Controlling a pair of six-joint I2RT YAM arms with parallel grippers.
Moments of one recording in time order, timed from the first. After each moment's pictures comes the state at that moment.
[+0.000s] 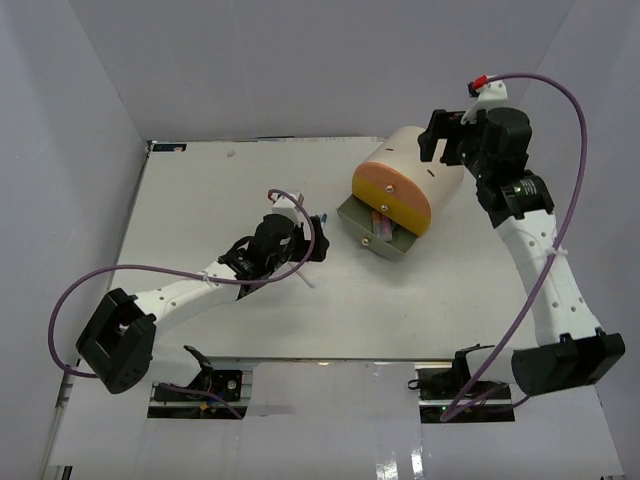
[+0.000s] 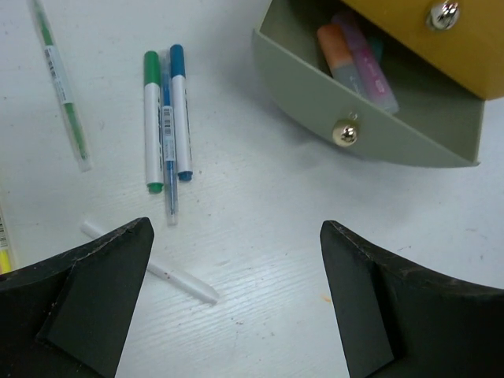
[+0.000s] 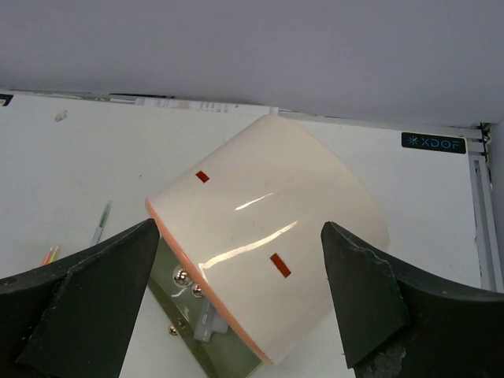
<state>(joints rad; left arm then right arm) -0.75 1.33 0.81 0.07 -0.22 -0.49 0.25 1.24 1.45 -0.42 0.00 0.10</state>
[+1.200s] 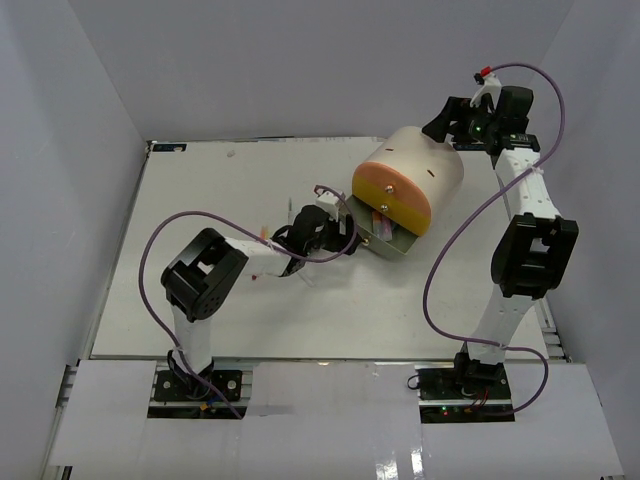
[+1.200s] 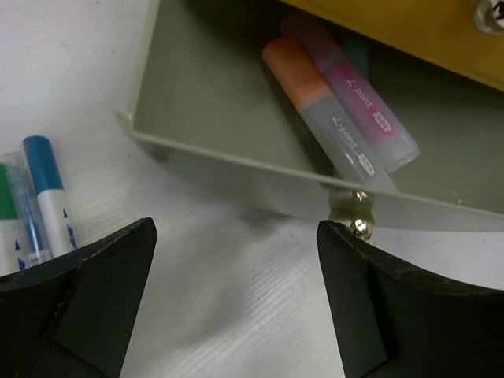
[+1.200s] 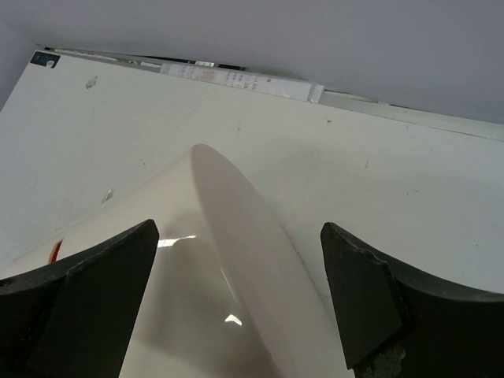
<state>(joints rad) -0.73 1.91 0.99 0.51 0.02 -0.35 -0.09 1.92 1.80 -0.27 -0.66 0.12</state>
